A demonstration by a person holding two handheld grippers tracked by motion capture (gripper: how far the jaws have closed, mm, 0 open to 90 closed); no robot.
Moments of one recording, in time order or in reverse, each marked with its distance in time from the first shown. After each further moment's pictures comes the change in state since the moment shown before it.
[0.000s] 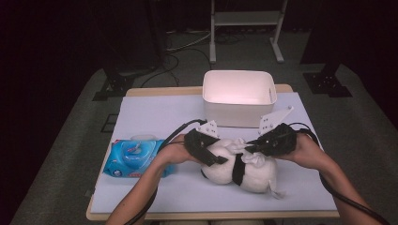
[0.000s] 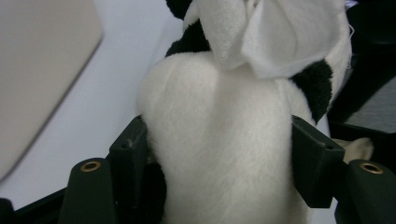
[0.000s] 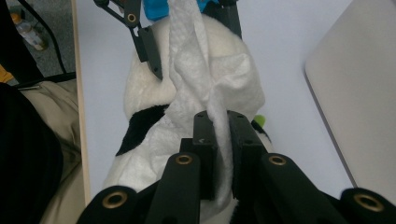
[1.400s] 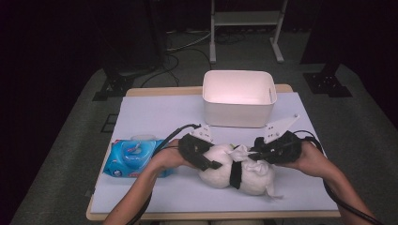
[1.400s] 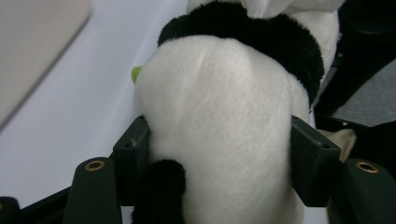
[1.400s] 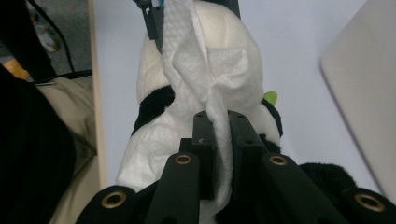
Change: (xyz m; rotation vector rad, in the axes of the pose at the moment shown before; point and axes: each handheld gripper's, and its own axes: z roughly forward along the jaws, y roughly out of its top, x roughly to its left) left arm -0.005 -0.015 -0.008 0.012 -0.020 -0.037; right arm 0.012 -0.015 -0.002 -0.021 0.020 -0.008
